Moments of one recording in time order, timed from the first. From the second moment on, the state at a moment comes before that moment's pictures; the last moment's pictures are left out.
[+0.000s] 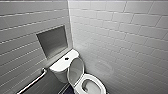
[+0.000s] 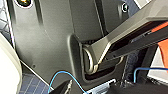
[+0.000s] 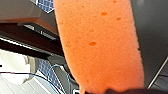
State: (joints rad) left arm 1.44 2.63 -2.04 1.14 0.09 -1.04; right arm -1.53 2.77 -2.22 -0.08 0.11 0.14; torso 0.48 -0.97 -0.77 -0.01
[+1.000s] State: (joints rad) left arm 1.51 2.81 -2.36 0.78 0.17 -0.53; right arm -1.52 2.87 -2.38 -0.08 0.11 0.14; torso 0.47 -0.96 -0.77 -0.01
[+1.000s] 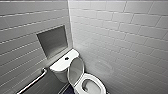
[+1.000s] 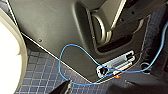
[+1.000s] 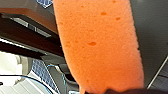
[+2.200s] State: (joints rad) left arm 1.45 3.06 -2.76 0.29 0.09 -0.10; right arm -1.54 2.92 -2.49 -0.08 0.11 0.14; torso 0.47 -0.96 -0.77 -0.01
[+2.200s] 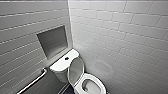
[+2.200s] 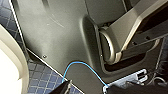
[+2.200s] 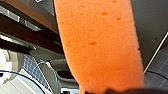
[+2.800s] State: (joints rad) left arm 1.46 3.06 -2.76 0.29 0.08 -0.10; right arm -1.55 2.93 -2.51 -0.09 0.12 0.14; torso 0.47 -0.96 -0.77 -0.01
